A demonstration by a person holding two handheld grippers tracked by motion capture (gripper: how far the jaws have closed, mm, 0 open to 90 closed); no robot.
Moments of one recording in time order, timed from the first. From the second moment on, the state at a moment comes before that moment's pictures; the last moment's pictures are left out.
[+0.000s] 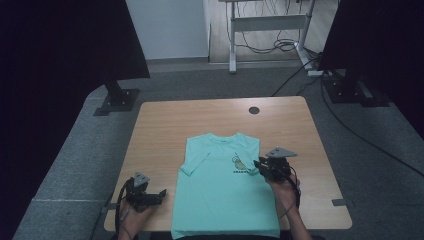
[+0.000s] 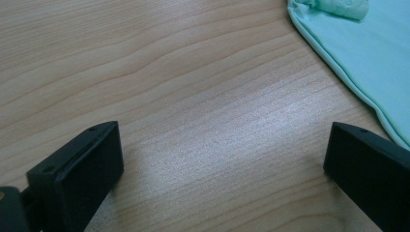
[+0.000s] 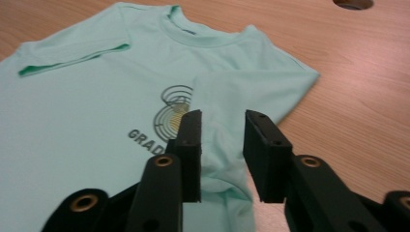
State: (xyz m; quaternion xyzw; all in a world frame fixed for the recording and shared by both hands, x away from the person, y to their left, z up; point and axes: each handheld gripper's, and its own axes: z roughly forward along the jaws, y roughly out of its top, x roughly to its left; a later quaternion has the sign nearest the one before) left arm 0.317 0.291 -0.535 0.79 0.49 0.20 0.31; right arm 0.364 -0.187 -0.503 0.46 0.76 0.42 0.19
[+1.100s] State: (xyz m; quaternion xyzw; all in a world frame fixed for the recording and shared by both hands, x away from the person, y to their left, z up) left arm 0.317 0.291 -0.535 0.79 0.49 0.20 0.31; right arm 0.377 -0.216 -0.532 0.50 0.76 0.34 0.24
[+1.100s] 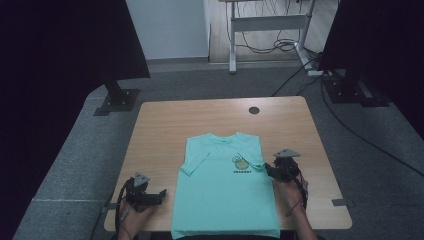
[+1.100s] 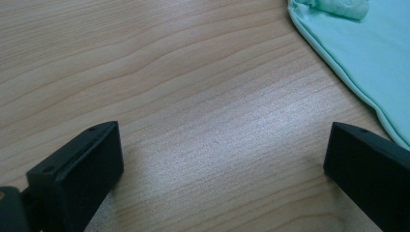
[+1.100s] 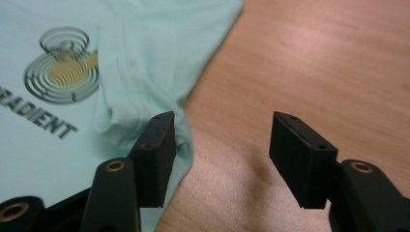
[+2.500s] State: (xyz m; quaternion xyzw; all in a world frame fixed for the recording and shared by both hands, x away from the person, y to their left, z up) left arm 0.317 0.291 -0.535 0.79 0.49 0.20 0.31; right arm 0.366 -0.212 -0.508 0.48 0.76 0.38 0.21
